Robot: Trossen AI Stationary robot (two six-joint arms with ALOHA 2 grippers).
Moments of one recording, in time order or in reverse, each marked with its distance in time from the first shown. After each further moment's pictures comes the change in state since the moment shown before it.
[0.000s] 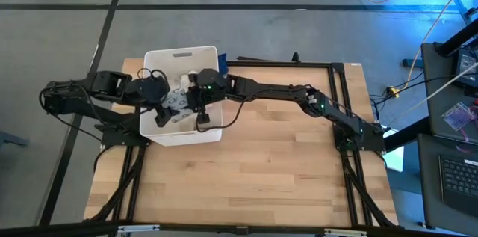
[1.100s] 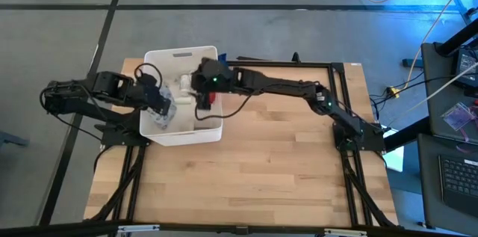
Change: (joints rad) left arm -0.001 0.010 0.000 -0.267 -0.099 -0.664; right arm -0.009 -0.087 0.000 -0.125 0.320 0.080
